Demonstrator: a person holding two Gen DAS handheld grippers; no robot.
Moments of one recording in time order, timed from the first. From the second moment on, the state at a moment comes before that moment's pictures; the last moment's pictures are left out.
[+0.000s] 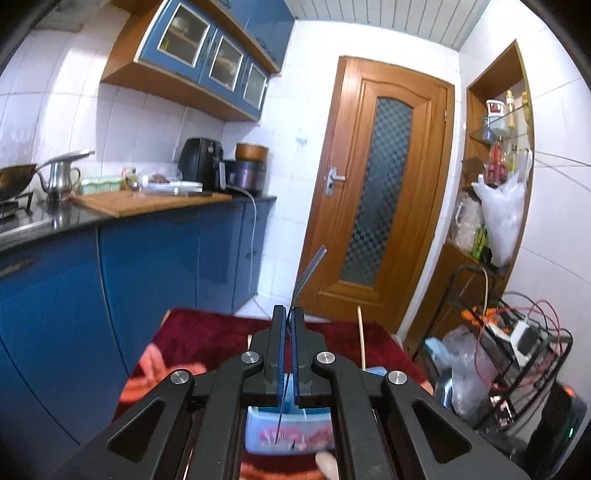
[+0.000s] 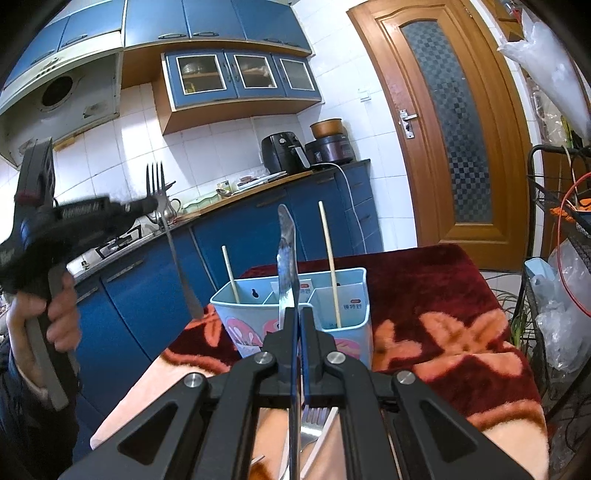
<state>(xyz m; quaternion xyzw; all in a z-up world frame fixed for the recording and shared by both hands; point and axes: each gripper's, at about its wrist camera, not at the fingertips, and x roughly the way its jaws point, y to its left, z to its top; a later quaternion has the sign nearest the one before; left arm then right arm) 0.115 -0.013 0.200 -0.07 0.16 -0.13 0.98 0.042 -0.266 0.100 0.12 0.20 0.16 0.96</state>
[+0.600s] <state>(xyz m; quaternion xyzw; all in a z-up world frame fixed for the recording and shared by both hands) 0.175 -0.015 0.125 -0.09 0.21 -0.12 0.97 0.076 -0.279 0.127 0.13 0.13 0.13 0.97</state>
